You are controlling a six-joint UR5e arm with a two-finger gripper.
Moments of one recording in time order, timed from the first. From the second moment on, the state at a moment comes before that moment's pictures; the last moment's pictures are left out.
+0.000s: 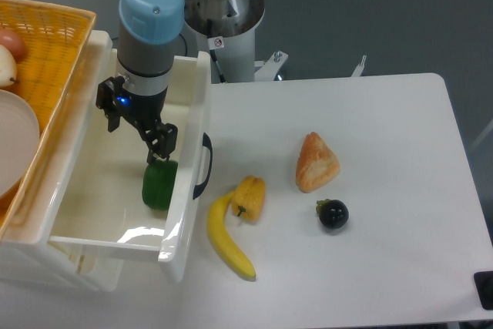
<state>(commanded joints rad) 2.23 -1.71 -1.55 -1.31 1.21 0.78</state>
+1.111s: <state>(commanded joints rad) 2.59 -1.70 -1.48 -1.23 1.04 0.79</state>
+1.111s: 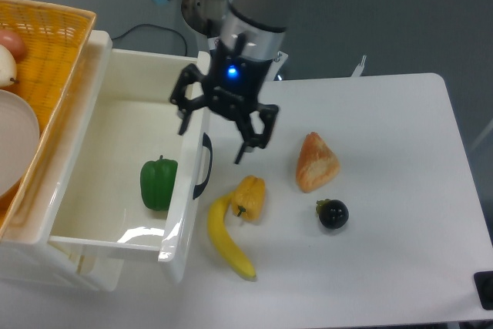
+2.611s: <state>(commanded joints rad) 2.79 -1.99 -1.53 -1.13 1.53 1.28</state>
